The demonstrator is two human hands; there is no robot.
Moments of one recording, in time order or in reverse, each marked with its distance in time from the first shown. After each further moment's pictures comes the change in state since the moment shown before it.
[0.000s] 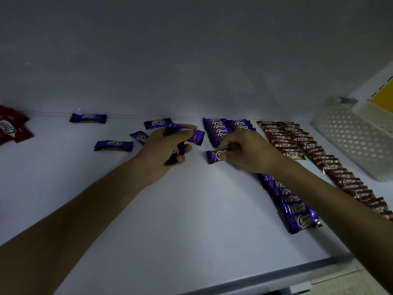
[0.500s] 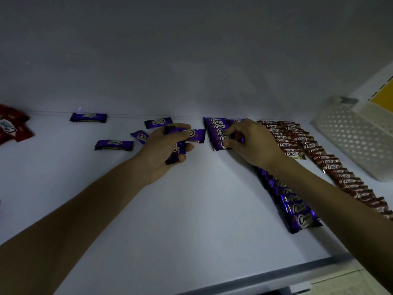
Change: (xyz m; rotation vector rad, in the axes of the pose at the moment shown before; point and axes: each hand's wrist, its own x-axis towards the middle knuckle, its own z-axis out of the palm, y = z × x) left_hand 0.000 0.001 0.000 -0.059 0.025 -0.023; right_hand 0.008 0.015 0.005 -0.070 0.235 0.072
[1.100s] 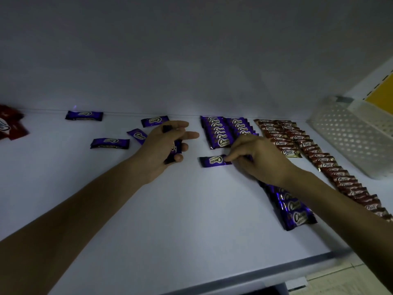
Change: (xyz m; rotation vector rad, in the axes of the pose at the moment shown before) left_hand 0.002 -0.003 -0.001 0.059 -0.051 0.033; right_hand -0.036 0.011 -0.010 0.090 -0.075 -0.327
